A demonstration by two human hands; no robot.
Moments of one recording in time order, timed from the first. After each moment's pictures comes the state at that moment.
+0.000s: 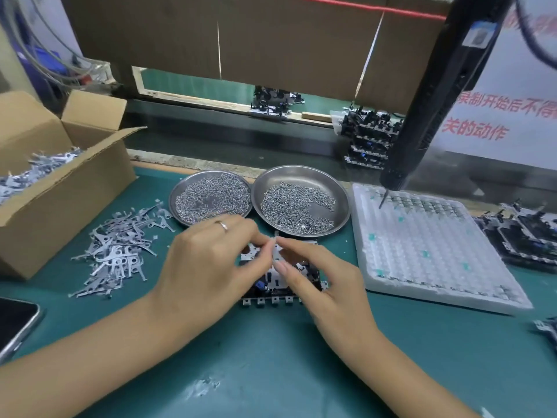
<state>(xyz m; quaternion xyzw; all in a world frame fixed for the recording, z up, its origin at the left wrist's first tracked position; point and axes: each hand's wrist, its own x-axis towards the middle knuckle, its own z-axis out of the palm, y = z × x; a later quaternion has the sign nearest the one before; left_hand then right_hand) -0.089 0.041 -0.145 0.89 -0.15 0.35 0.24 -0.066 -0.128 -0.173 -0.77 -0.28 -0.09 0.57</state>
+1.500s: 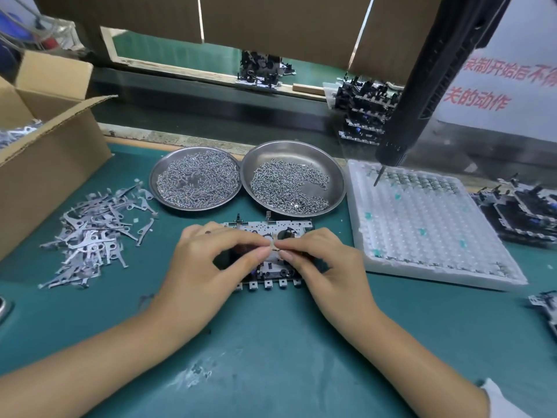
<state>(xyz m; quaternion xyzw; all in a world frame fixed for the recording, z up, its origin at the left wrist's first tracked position) -0.091 0.033 -0.177 0.86 -0.08 0.22 0.46 -0.046 -0.138 -0.196 -0.80 -0.30 -0.14 0.50</state>
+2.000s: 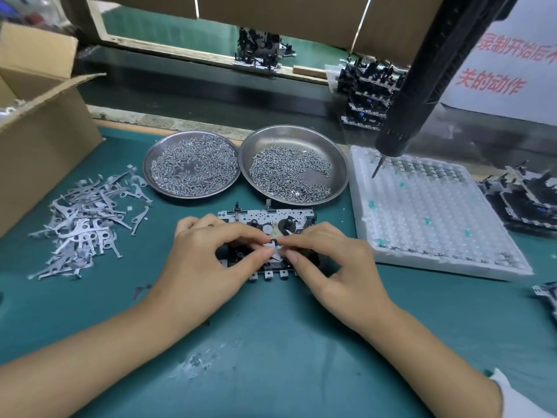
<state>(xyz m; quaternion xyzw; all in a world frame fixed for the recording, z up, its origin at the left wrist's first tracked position) -0.092 0.032 -0.181 0.88 -0.04 0.19 0.44 -0.052 -0.146 -0.192 -0.81 -0.33 -0.11 0.47</state>
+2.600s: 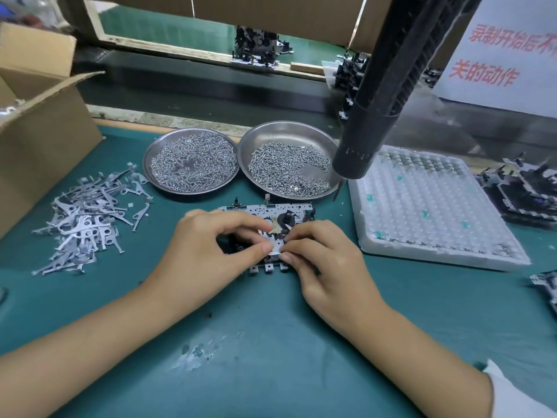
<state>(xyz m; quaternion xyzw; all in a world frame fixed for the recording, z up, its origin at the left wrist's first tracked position) -0.086 0.039 -0.177 0.87 -0.09 0.14 0.47 -0.060 -0.141 -0.201 -0.85 -0.35 -0.23 0.32</state>
